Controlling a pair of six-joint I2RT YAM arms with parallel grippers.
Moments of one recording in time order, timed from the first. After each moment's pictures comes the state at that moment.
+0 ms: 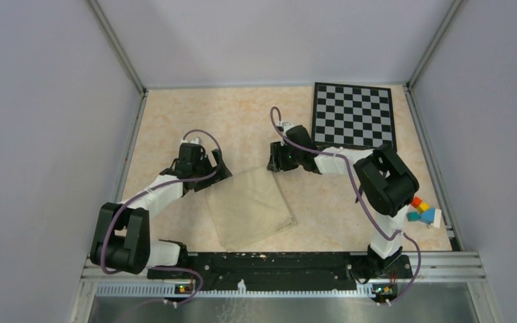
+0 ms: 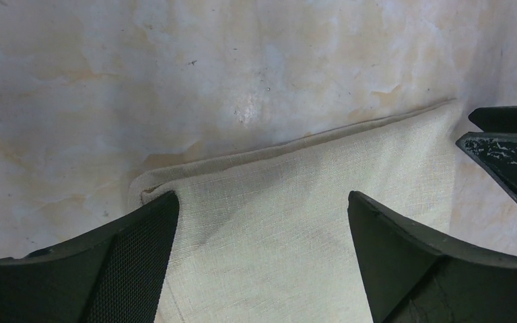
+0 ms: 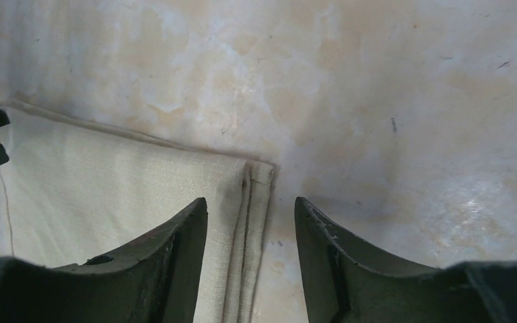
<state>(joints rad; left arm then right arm) -0.21 1.32 0.64 -0.17 0.14 -0.61 0.63 1.88 1.08 0.06 -0.18 0.38</state>
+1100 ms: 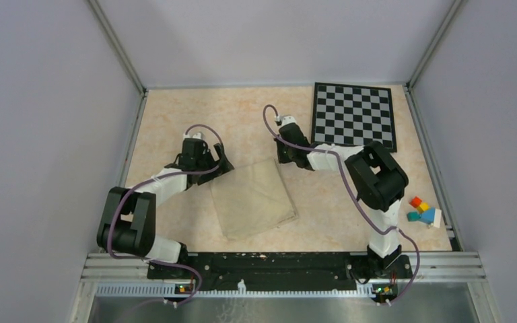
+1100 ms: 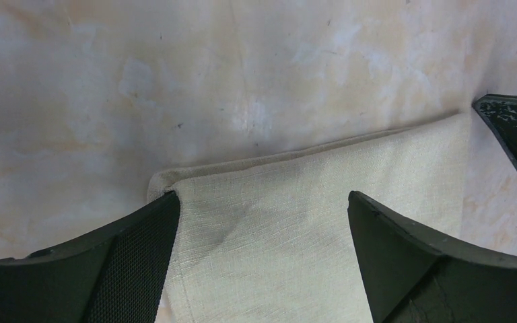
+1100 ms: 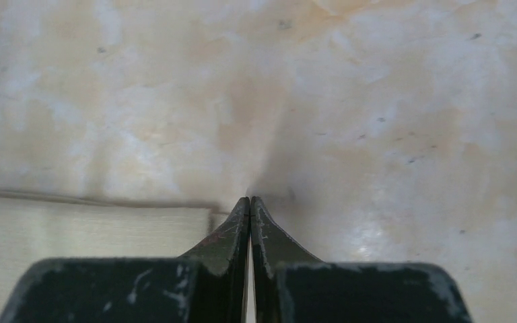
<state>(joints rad) -0.20 1.43 0.66 -0.05 0.14 -0.61 0.67 1.97 1.18 0.06 0.13 0.32</state>
